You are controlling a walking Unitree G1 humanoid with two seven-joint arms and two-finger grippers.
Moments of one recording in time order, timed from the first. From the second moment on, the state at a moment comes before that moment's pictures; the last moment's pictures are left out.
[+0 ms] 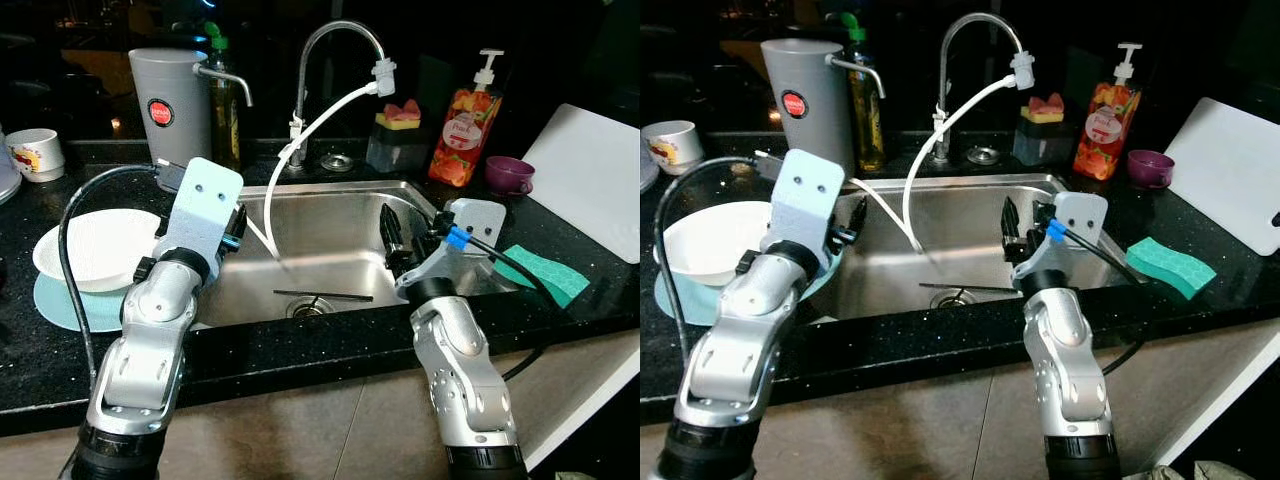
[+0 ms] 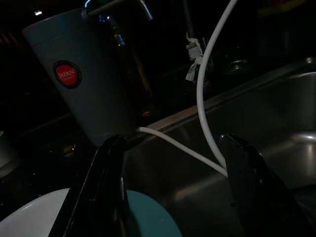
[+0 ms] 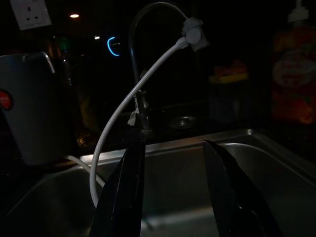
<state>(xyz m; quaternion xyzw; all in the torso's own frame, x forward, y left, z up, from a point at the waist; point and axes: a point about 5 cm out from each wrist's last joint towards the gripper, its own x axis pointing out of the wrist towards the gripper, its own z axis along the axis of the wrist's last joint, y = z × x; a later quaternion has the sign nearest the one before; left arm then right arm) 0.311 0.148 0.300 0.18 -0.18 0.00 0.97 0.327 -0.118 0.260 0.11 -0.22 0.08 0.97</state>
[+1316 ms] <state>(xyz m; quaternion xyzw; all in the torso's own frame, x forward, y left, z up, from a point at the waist) 0.286 0.271 0.269 0.36 0.00 -0.14 0.92 0.312 -0.155 0.248 0.06 -0.21 0.01 0.98</state>
